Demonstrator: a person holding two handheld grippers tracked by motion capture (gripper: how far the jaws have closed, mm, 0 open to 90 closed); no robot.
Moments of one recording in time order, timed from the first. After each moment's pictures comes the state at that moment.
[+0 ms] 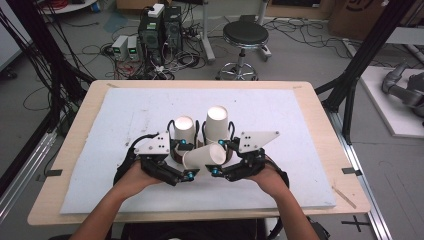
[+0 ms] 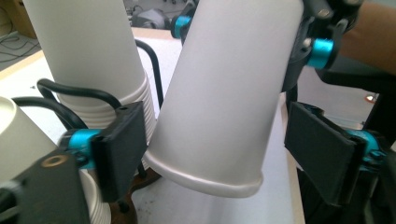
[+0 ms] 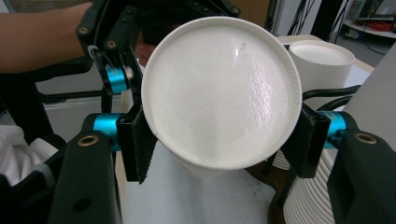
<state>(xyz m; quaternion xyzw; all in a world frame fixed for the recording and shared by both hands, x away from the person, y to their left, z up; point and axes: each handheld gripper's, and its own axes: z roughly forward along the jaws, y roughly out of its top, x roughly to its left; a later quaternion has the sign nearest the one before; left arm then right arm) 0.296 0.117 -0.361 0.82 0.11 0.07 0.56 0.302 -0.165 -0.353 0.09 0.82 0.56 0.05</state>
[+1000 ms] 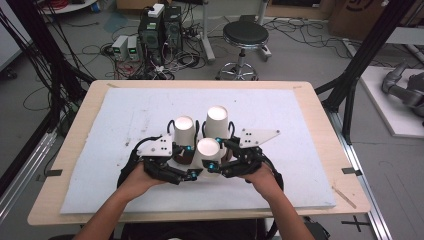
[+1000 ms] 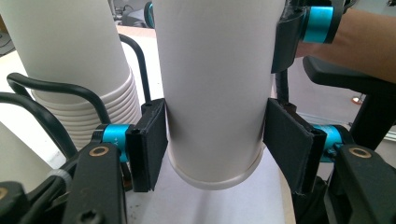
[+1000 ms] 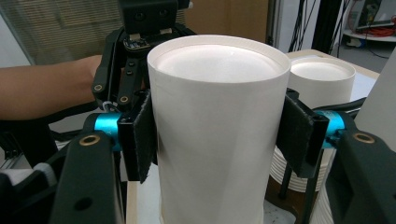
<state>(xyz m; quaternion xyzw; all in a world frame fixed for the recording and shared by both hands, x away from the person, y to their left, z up) 0.295 0.112 -0.367 0.81 0.10 0.05 0.57 0.305 -0.160 -0.356 0.13 0.78 0.61 0.02</state>
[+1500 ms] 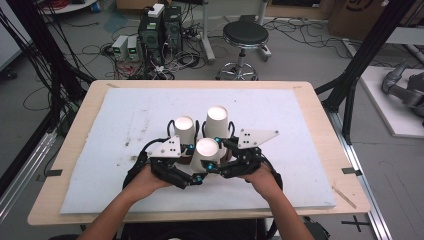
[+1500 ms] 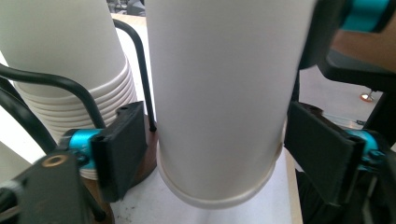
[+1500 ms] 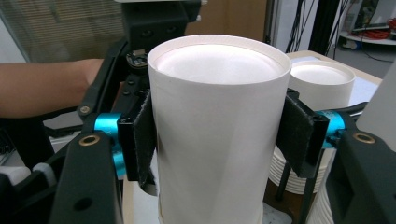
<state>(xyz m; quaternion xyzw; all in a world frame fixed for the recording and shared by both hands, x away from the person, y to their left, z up) 0.297 0.097 -0.375 0.82 0.11 0.04 0.56 0.302 -0.157 -0.354 0.12 0.79 0.60 0.03</state>
